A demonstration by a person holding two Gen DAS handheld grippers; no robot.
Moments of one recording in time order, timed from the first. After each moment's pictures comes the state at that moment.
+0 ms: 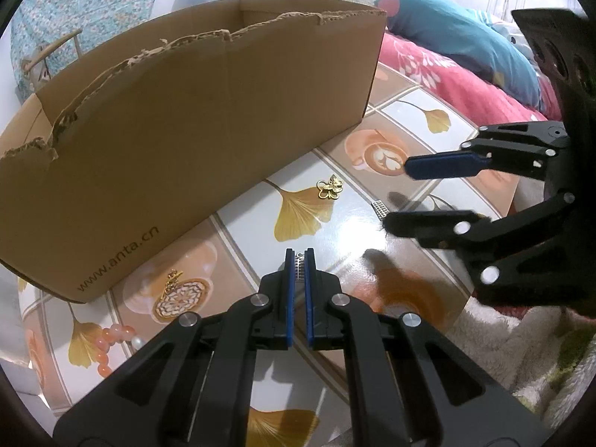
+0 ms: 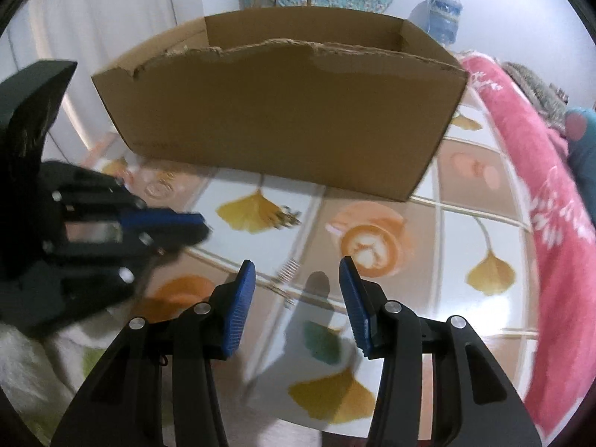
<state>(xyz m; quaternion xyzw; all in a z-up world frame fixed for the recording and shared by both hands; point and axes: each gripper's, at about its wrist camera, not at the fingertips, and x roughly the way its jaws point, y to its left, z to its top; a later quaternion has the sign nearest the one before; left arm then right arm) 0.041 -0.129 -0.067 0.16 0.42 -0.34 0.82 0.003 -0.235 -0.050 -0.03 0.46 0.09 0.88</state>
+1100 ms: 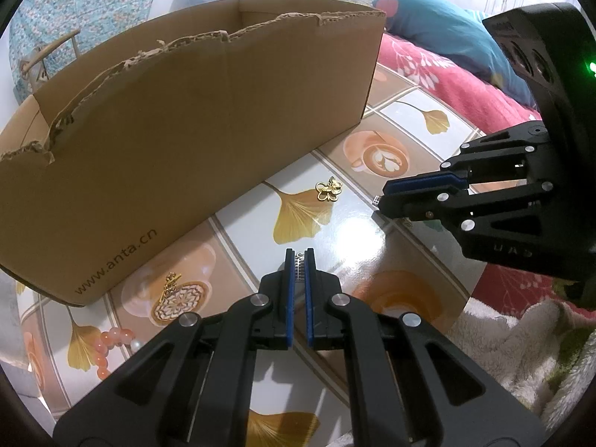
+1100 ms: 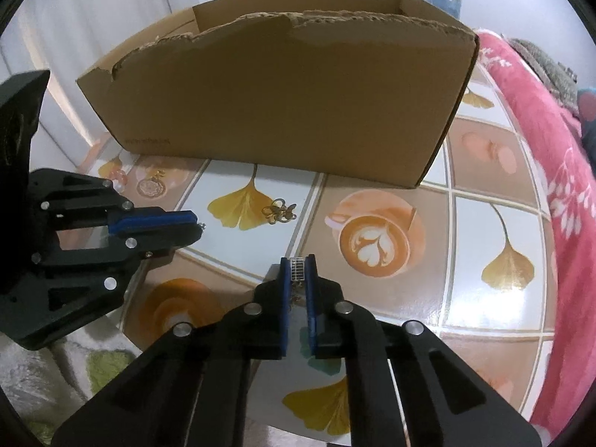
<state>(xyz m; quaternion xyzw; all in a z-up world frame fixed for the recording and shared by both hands) 0.041 -0.132 -0.066 0.16 0.42 -0.35 0.82 0.022 -0.248 -0.061 0.00 0.49 0.10 0.86</state>
